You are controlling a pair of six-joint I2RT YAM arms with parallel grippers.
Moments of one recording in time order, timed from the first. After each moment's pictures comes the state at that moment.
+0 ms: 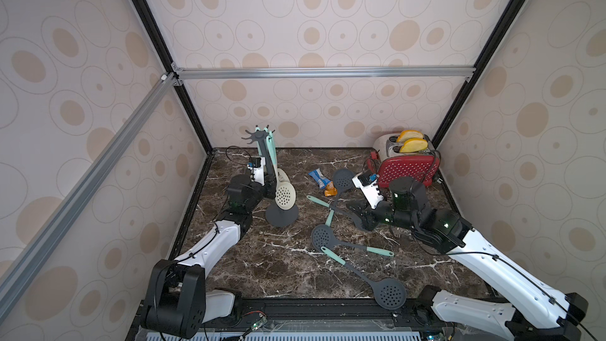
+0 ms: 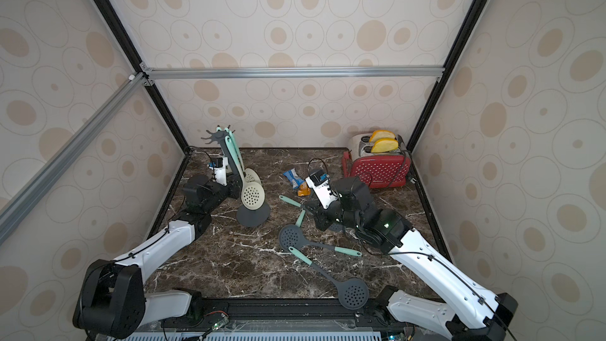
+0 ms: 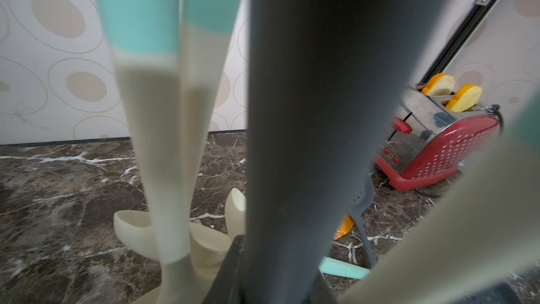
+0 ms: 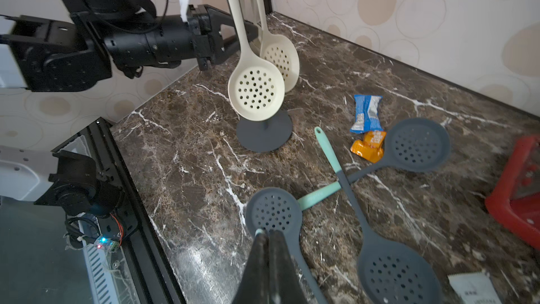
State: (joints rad) left arm -0.26 1.26 0.70 0.34 0.11 -0.17; right arm 0.84 0.96 1.07 -0.65 -0.10 0.12
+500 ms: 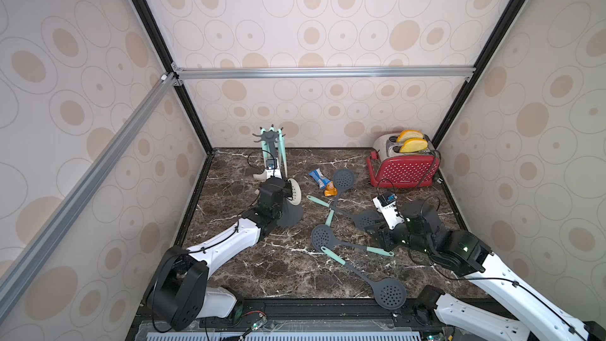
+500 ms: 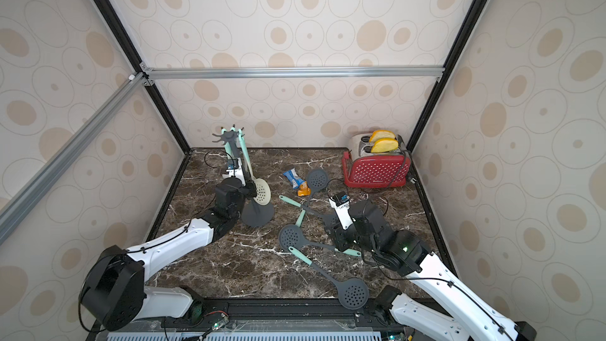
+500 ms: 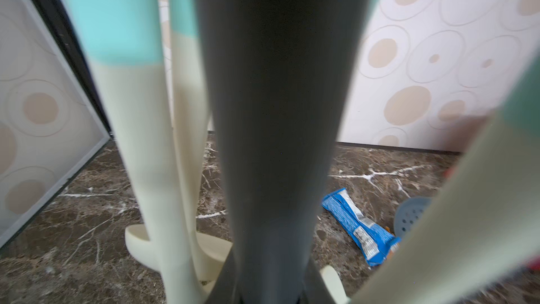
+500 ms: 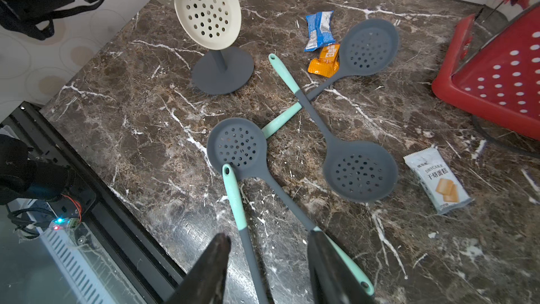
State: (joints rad) left arm -0.56 1.43 0.85 0.31 -0.66 -0.22; right arm 0.84 0.80 0.95 -0.84 0.03 0.22
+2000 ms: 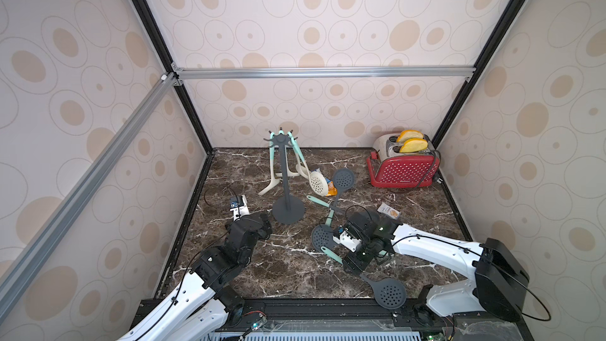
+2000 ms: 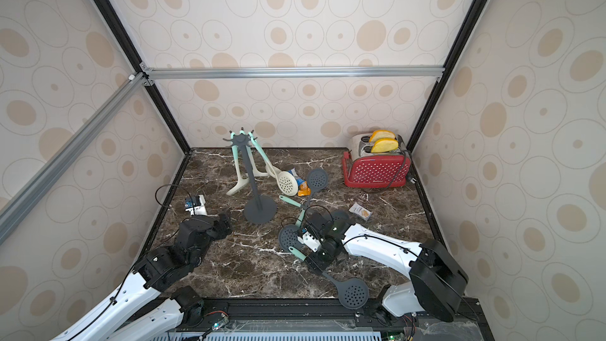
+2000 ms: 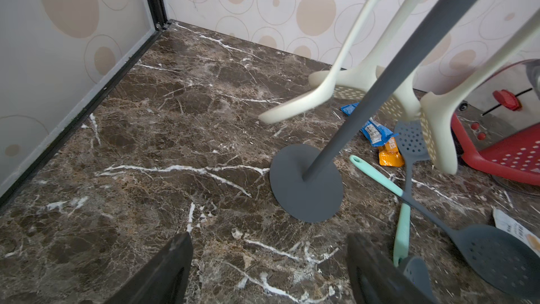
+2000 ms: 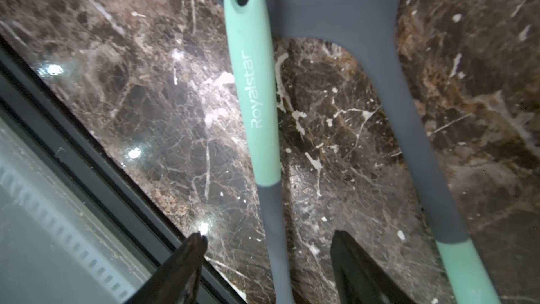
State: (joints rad) left arm -0.66 0.65 0.66 -0.63 -0.58 -0.61; right arm 0.96 1.44 0.85 -0.80 -0.18 0.06
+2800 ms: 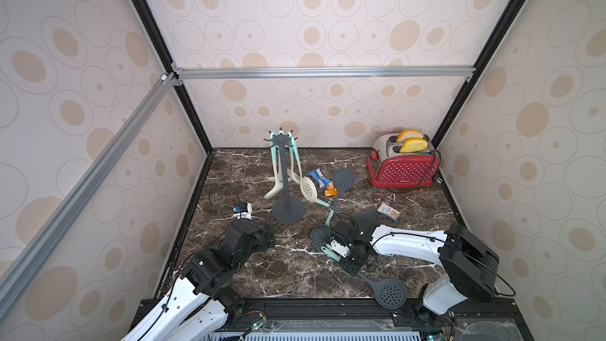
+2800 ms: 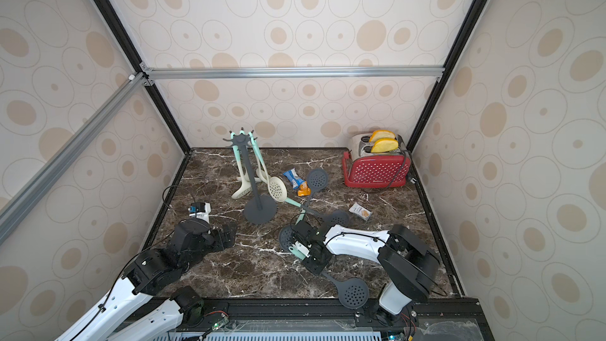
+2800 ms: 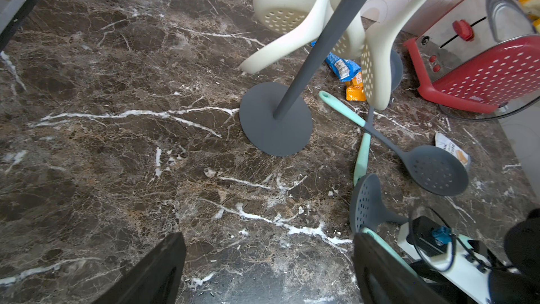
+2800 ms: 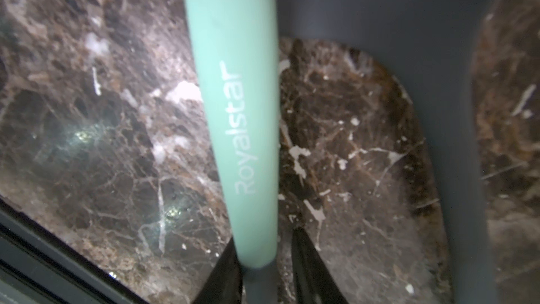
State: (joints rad) left arm -0.66 0.60 0.74 -0.83 -0.34 -0.66; right arm 1.05 1.58 0.86 -0.73 -0.05 0.05
